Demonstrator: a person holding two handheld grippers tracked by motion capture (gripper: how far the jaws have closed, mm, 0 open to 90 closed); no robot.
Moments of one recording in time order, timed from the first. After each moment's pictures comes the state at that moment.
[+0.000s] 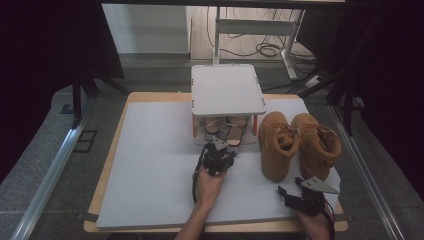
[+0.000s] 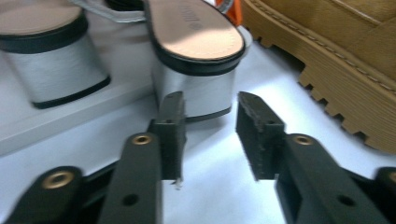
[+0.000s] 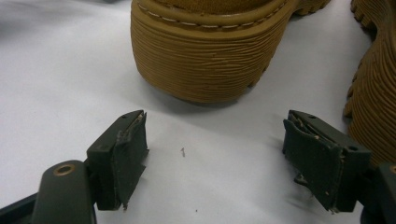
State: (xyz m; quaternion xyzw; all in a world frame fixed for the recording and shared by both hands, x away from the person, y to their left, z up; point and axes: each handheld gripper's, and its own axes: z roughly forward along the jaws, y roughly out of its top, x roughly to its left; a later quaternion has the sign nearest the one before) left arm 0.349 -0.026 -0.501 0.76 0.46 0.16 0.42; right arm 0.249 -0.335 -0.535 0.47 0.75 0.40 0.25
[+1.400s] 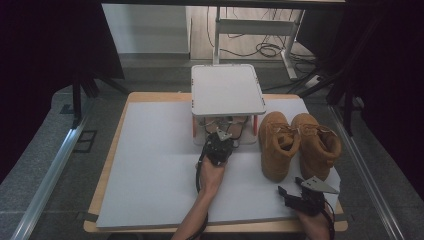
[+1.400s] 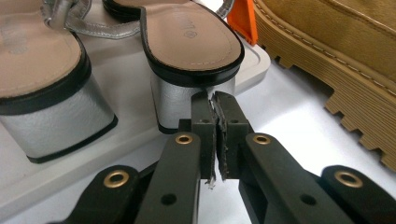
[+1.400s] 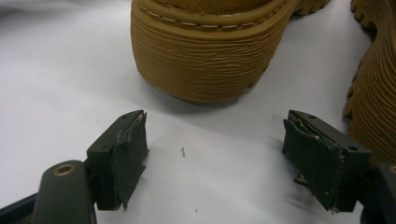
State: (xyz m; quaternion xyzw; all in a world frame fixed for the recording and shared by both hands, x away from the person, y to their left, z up) left arm 0.383 -0.033 -0.501 0.77 0.45 0.17 0.42; right arm 0.249 -0.335 -0.535 0.47 0.75 0.40 0.25
